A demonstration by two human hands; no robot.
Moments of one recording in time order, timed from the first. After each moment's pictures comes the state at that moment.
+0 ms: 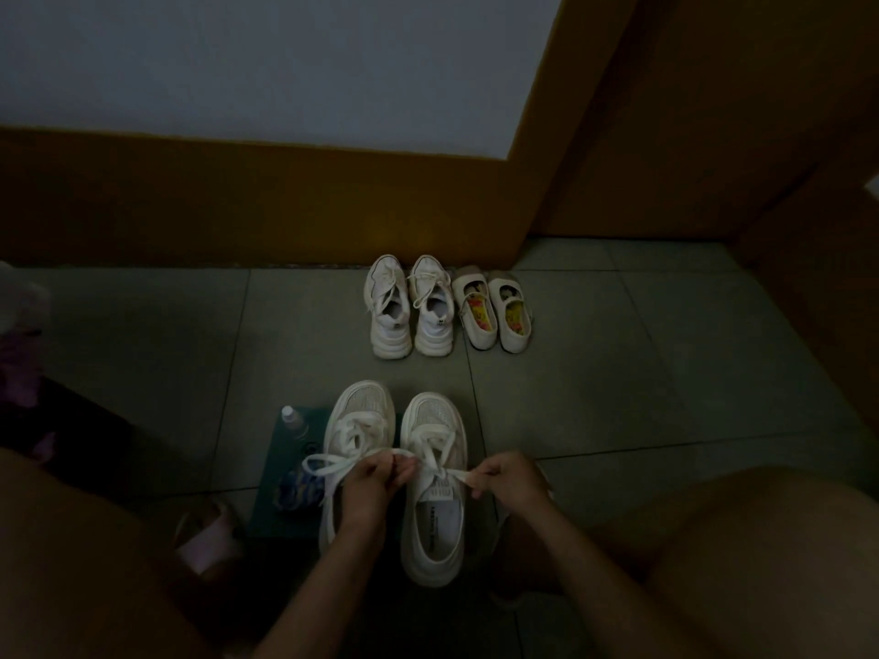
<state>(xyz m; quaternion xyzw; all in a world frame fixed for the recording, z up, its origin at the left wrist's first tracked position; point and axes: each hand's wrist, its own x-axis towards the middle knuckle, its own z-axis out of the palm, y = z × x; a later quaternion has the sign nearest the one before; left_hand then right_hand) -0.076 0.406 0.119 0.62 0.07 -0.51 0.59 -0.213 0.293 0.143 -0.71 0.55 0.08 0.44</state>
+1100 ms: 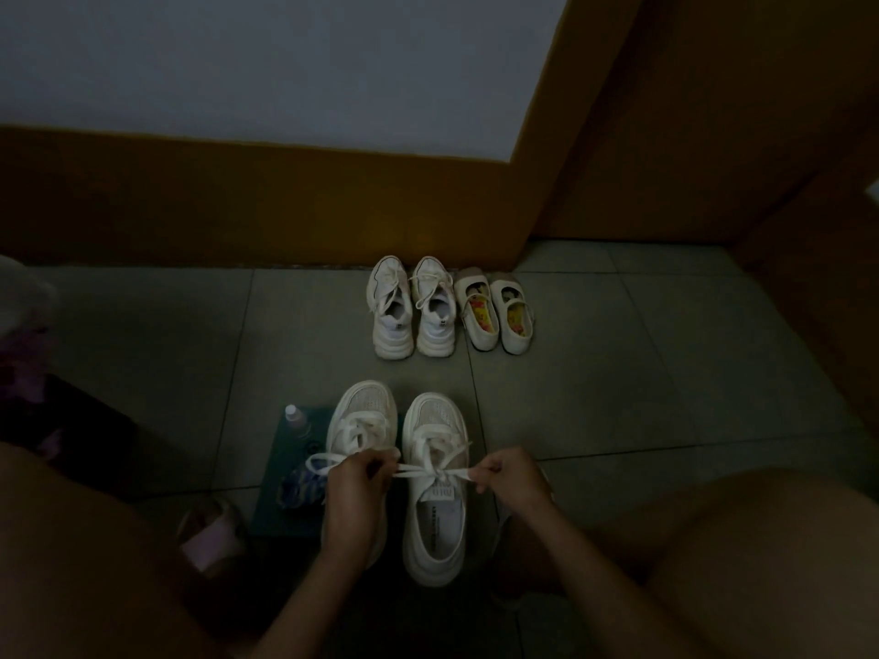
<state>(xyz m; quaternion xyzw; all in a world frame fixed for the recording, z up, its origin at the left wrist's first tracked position) -0.064 0.429 0.141 0.81 -0.26 -0.29 0.44 -0.209 0.295 0.141 -0.73 0.55 0.07 0.41</state>
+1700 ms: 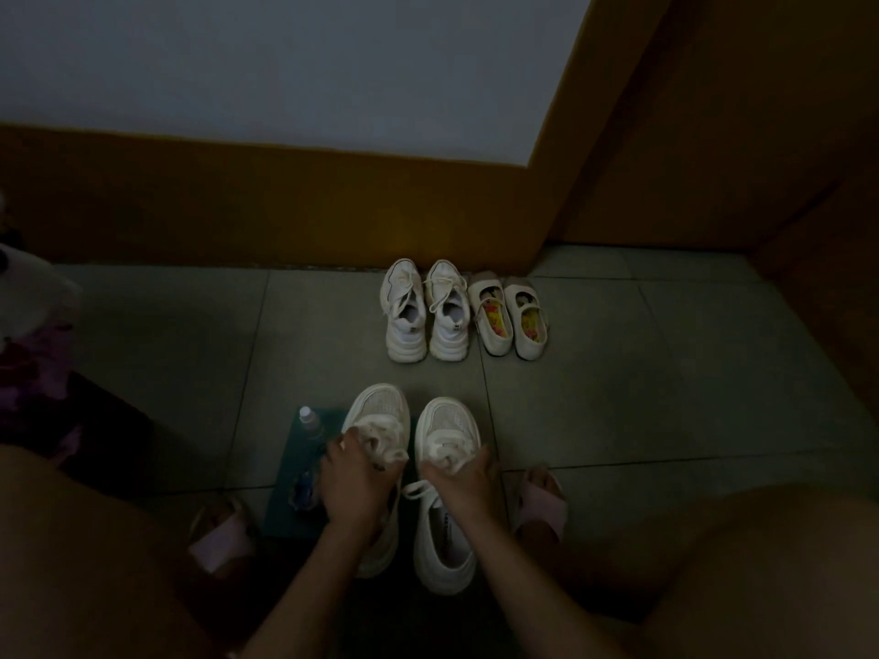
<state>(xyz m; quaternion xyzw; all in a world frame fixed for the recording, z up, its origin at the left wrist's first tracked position) -0.039 0.416 0.119 0.91 -0.22 -0.25 0.25 -0.146 0.342 0.128 -0.58 0.66 -0.01 0.48</state>
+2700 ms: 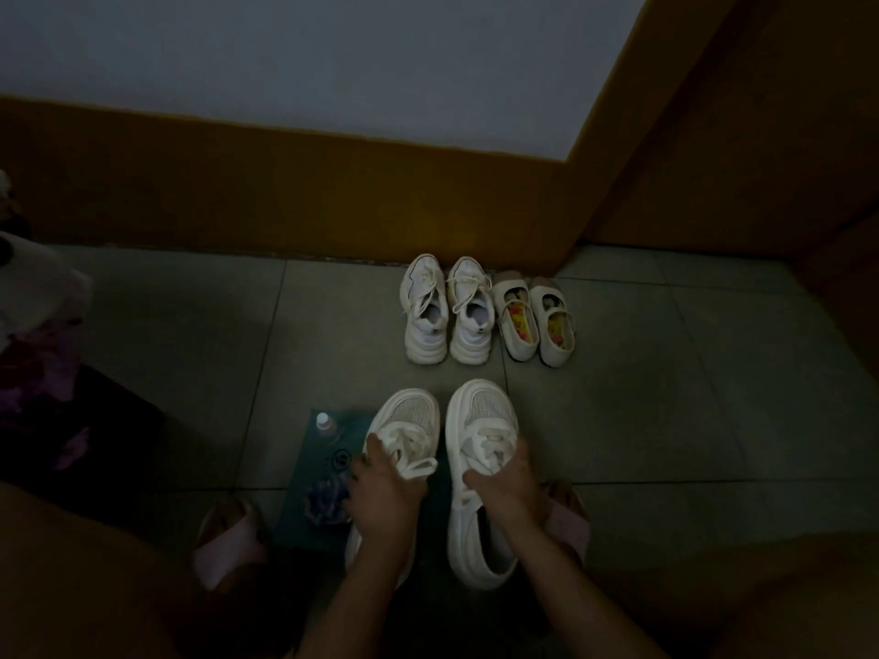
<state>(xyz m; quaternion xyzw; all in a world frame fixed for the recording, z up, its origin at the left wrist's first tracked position) -0.043 0.400 0.096 0.93 -0.17 -0.27 0.16 -0.145 0.306 0.117 -0.63 0.66 0.00 0.42</state>
